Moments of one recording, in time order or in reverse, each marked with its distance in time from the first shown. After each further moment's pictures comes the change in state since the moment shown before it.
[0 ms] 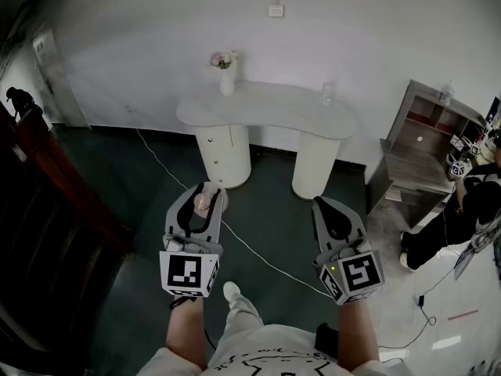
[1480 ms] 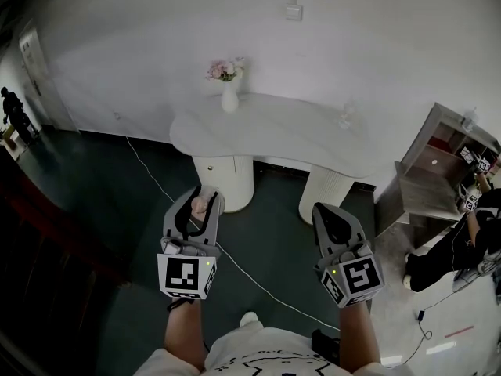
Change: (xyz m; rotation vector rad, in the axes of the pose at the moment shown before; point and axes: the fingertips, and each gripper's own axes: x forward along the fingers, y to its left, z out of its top) left arm 0.242 0.166 -0.111 -0.035 0.033 -0.002; right arm 0.296 -0.073 -0.048 0.009 0.067 0.010
